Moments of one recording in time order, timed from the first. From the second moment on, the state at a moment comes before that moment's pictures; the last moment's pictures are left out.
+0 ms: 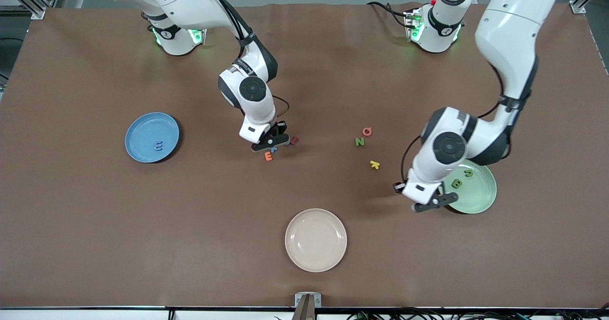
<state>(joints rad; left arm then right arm) -0.04 0.60 -0.29 -1.71 0.30 2.29 -0.71 0.71 0.54 0.00 -2.03 -0.02 2.57 0.42</state>
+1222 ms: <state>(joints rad) 0.22 0.61 -0.29 -1.83 0.30 2.29 -0.40 0.01 0.18 -0.03 -2.21 -0.04 2.12 -0.52</state>
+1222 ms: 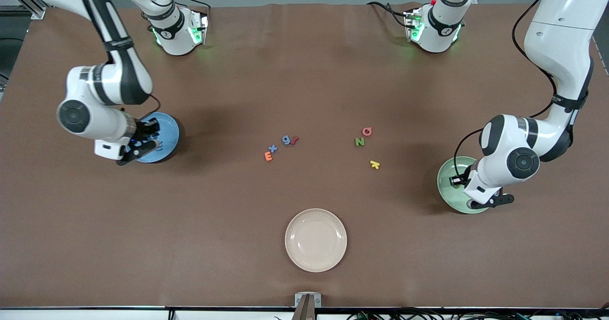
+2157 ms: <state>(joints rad) 0.21 0.54 -0.41 -1.81 0.30 2.21 -0.55 -0.02 0.16 0.00 -2.25 -0.02 2.14 -0.46</state>
